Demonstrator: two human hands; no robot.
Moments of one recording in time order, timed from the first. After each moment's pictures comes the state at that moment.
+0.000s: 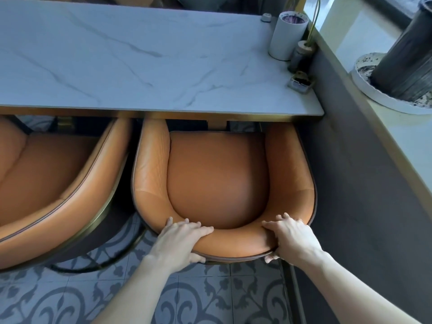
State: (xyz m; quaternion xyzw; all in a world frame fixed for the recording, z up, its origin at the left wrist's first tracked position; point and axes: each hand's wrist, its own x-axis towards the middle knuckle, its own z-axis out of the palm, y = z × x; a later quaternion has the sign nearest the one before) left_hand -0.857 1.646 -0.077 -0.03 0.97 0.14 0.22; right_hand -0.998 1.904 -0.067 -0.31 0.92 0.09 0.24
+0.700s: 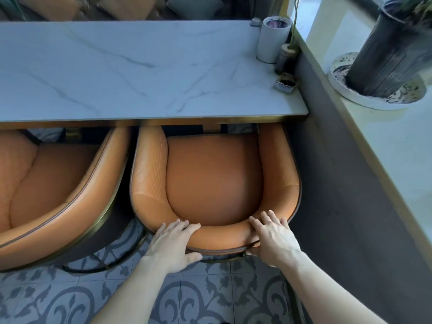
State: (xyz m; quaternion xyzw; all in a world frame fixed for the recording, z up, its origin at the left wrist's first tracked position) left_hand -0.850 1.680 -0.055 -0.11 0.95 0.15 0.26; right_hand -0.979 1.928 -0.066 -0.31 0.92 0.03 0.23
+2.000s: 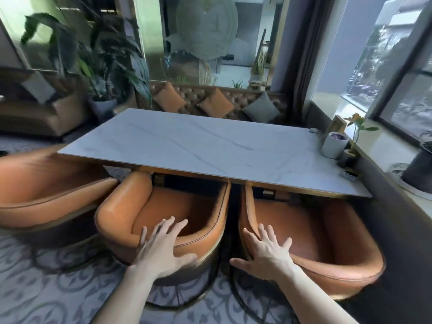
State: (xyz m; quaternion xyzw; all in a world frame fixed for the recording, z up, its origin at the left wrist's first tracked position) left_hand -0.484 1.370 0.148 -0.28 0.95 0.16 0.01; right_hand -0.666 1.599 0.143 -0.34 0.92 0.01 0.19
